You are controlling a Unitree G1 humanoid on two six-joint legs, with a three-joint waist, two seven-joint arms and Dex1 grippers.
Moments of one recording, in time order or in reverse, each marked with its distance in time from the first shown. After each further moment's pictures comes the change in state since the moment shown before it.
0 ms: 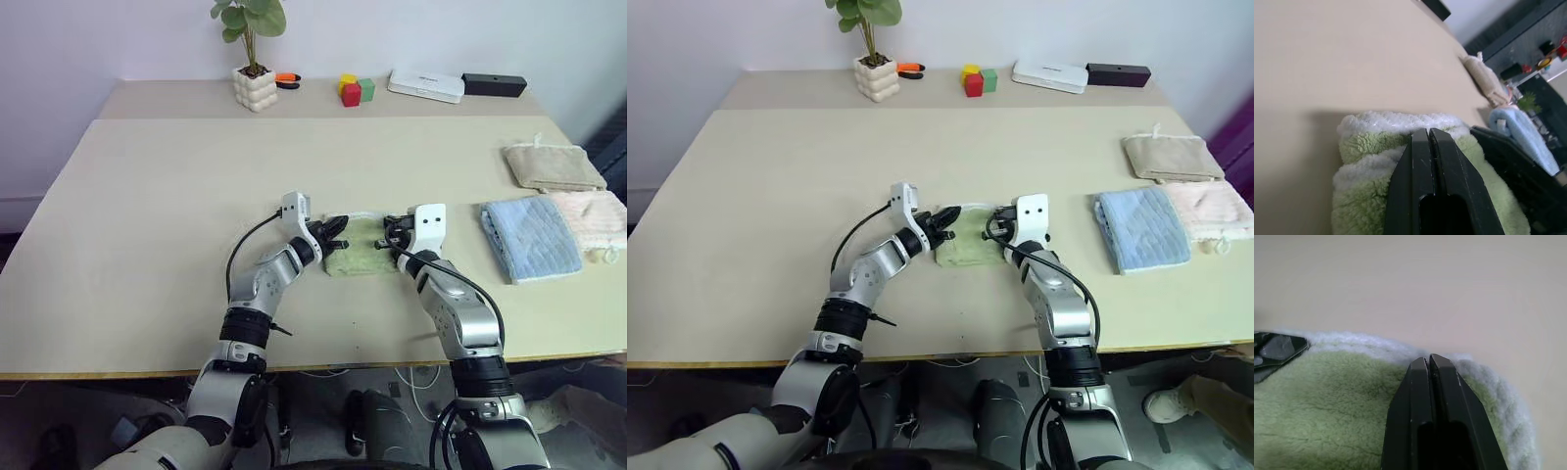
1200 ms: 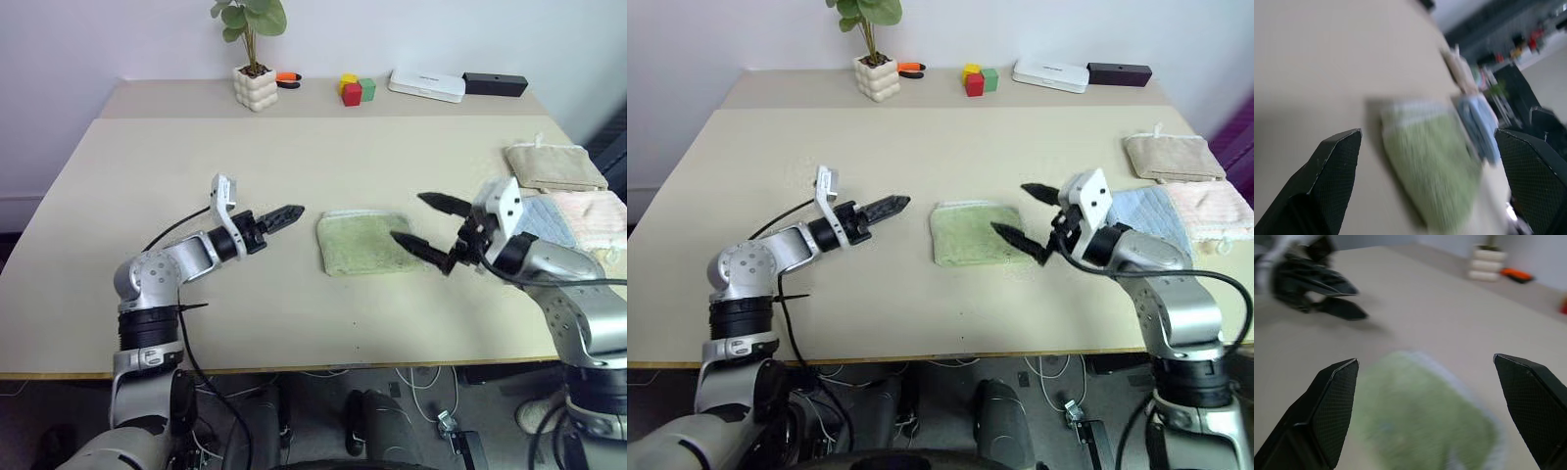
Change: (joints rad) left arm 0.118 0.420 0.178 -0.392 -0.411 0.695 -0.088; right arm 0.109 -0.531 -0.150 -0.343 0.374 0.080 0.759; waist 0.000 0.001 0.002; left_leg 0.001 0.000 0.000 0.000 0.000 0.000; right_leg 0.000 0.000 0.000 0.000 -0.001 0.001
